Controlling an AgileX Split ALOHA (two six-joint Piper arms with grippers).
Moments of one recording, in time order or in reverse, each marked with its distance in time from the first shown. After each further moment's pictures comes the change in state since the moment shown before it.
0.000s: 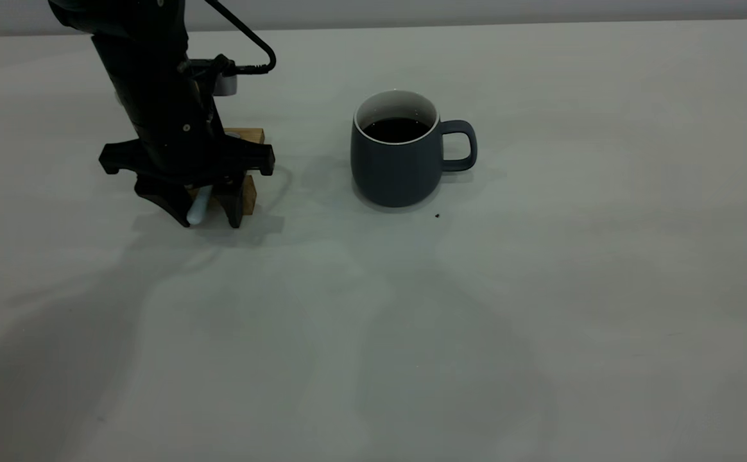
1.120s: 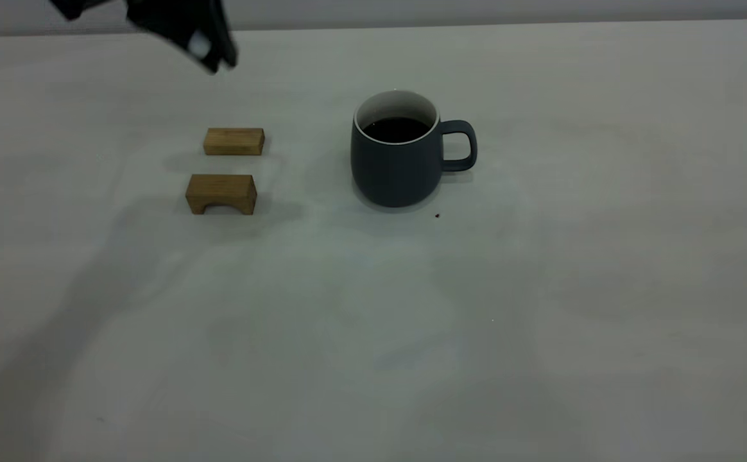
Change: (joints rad) left arm 0.001 -0.430 0.000 -0.392 0.302 0.124; right arm 0.000 0.000 0.000 0.000 0.000 -0.001
